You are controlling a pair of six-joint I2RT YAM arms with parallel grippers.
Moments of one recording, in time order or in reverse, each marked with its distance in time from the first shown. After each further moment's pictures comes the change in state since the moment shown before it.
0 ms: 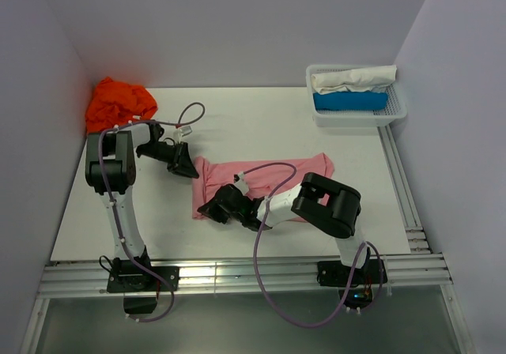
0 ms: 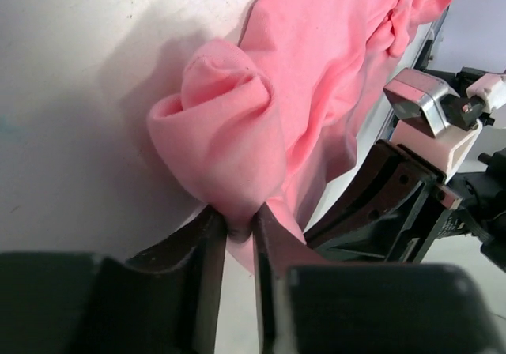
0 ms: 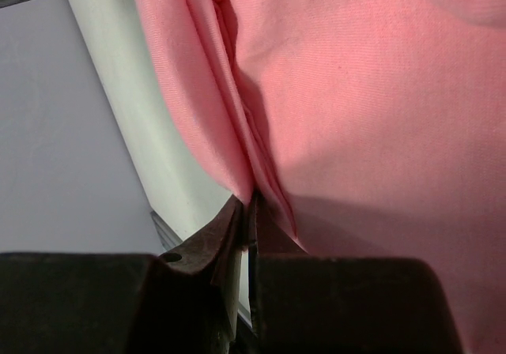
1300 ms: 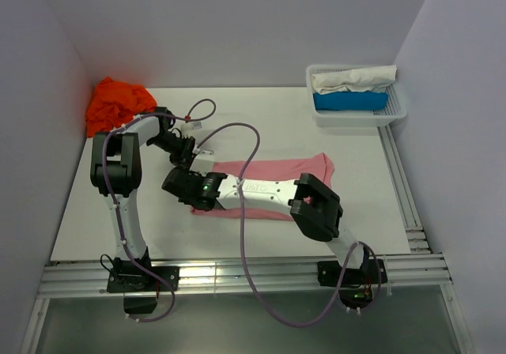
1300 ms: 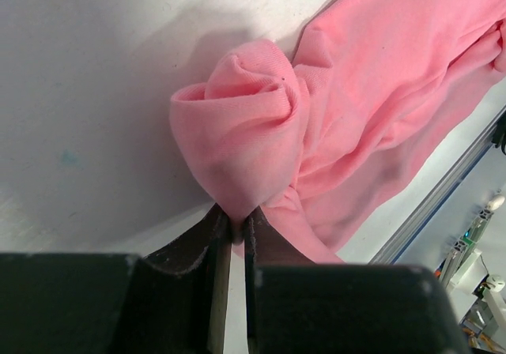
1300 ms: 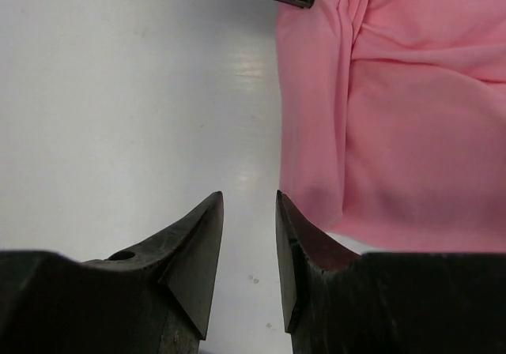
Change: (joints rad) left arm -0.101 -0.033 0.102 0.001 -0.299 -0.082; right arm 0.094 0.126 0.799 -1.007 0.352 -0.385
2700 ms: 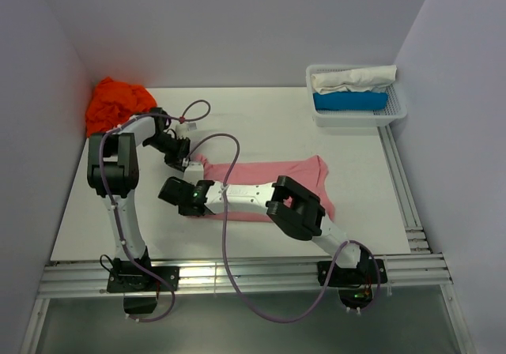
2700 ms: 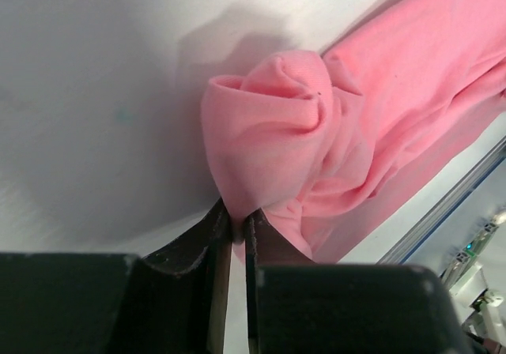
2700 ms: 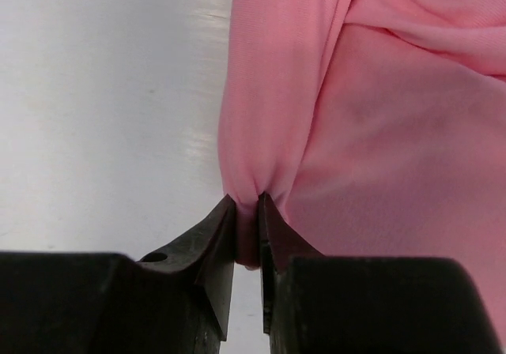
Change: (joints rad) left arm 0.017 -0.014 -0.011 0.002 -0.061 -0.018; right arm 0.015 0.201 0.114 -0.051 -0.095 -0.106
